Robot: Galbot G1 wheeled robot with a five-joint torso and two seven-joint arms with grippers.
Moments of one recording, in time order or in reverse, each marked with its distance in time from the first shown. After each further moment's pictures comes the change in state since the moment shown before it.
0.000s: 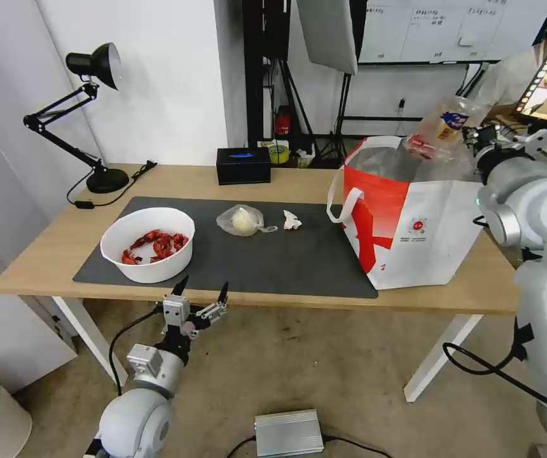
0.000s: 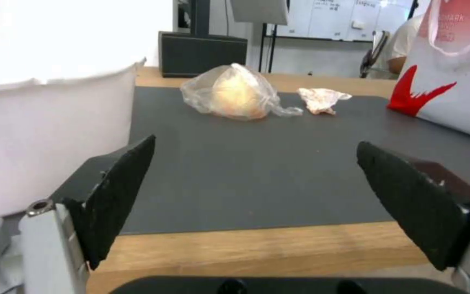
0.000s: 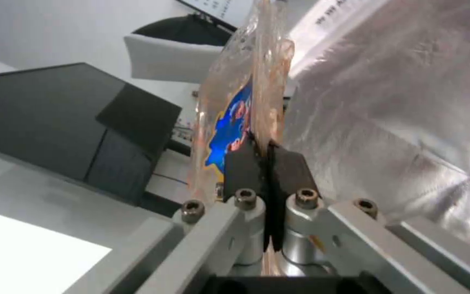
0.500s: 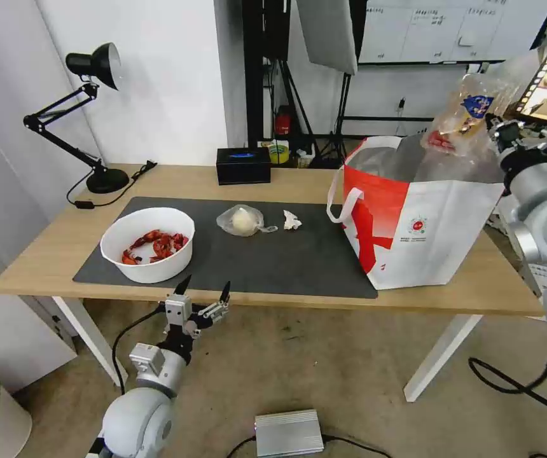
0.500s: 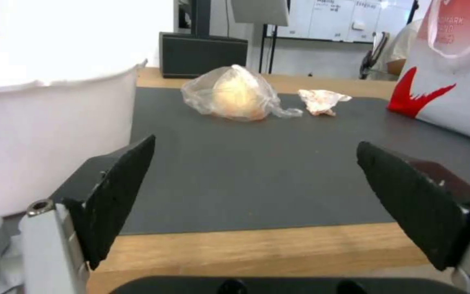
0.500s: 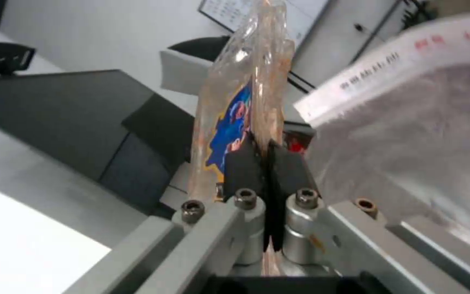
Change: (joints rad) left arm 0.006 0.001 -0.005 -0.008 -0.002 0.000 0.000; right arm -0.065 -0.077 0.041 0.010 -0.035 -0.003 -0.171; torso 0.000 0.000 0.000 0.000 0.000
